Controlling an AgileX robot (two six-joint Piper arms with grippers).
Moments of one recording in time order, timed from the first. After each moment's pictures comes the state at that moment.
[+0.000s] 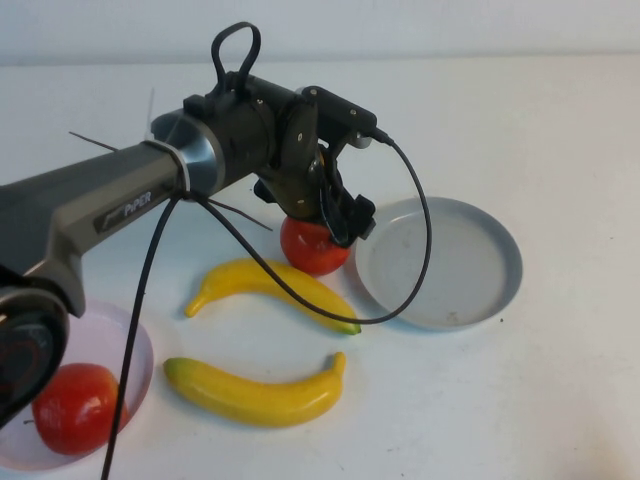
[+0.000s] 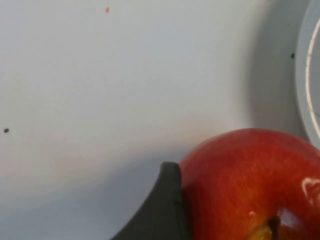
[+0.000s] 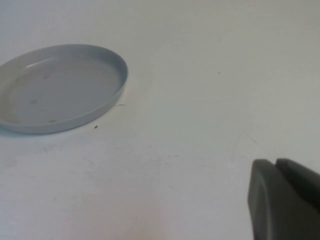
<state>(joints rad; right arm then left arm) 0.06 -0.01 0.02 0.10 0.37 -0.03 -0.60 2.09 -1.71 0.05 0.75 0.10</state>
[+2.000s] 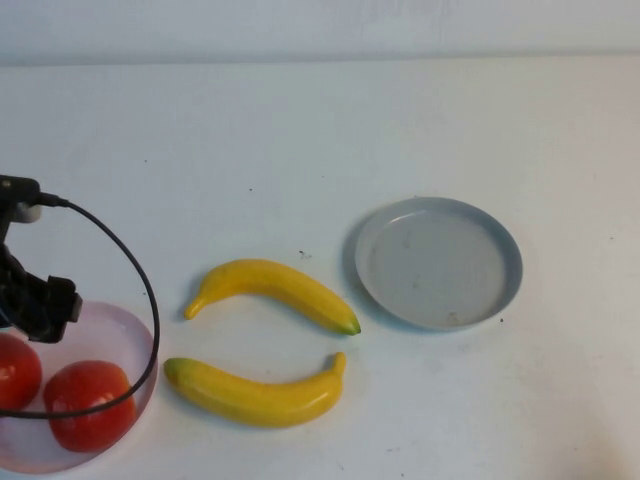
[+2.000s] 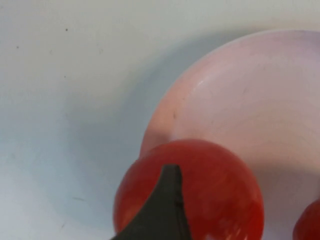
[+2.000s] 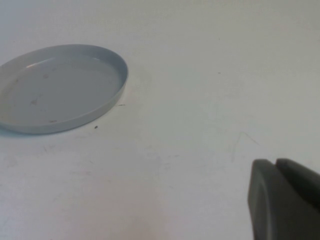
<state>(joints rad) 0.06 -0.01 0.02 0.10 0.37 -0.03 -0.13 1.43 -0.95 0.22 0.84 -0.10</state>
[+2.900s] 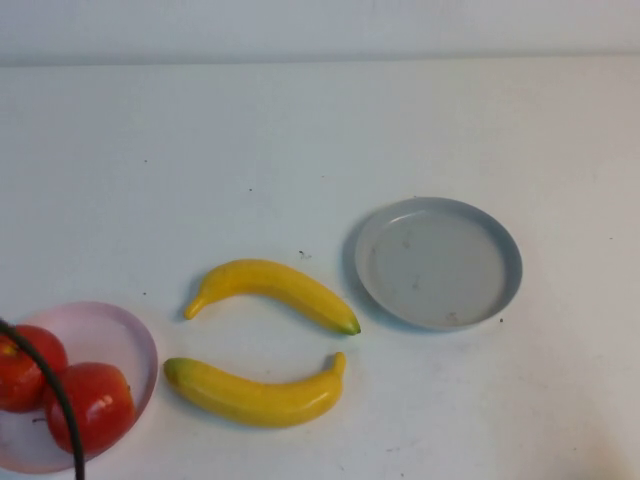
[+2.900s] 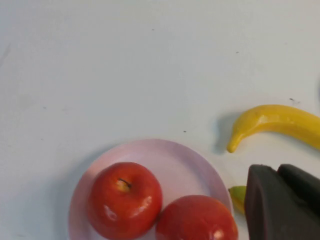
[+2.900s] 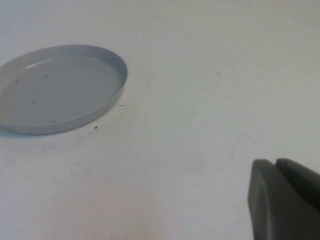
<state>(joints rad) 0.06 -0.01 0.02 0.10 0.37 -0.03 -0.19 0.60 -0.75 0.04 0.80 -0.12</state>
